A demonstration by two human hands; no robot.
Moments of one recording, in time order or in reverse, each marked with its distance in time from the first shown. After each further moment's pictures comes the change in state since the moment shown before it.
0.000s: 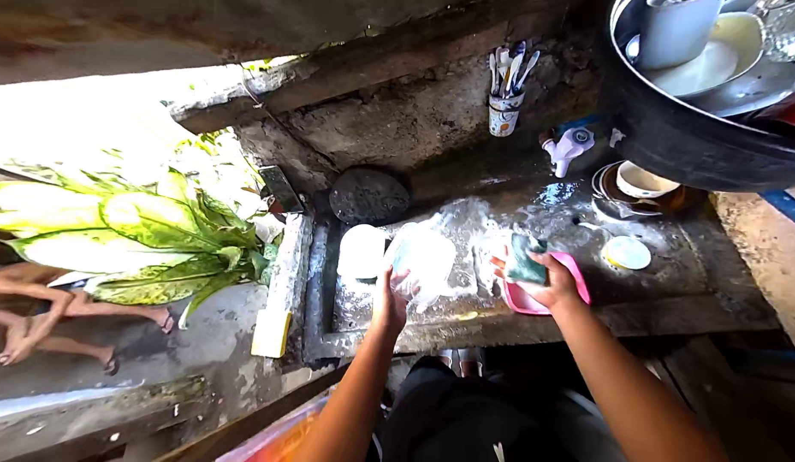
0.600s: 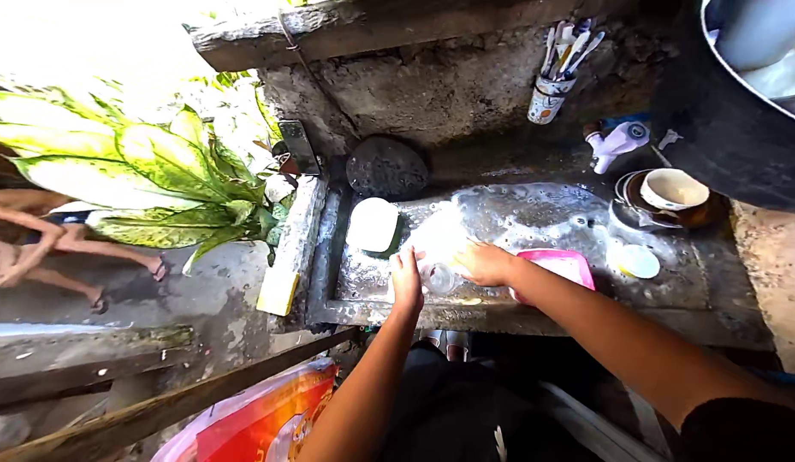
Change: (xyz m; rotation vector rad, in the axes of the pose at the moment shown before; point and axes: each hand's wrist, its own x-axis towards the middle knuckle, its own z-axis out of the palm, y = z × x) left_hand -0.009 -0.010 0.004 0.085 0.166 0.156; right_hand 0.042 0.052 0.124 -2.287 -1.019 0.001
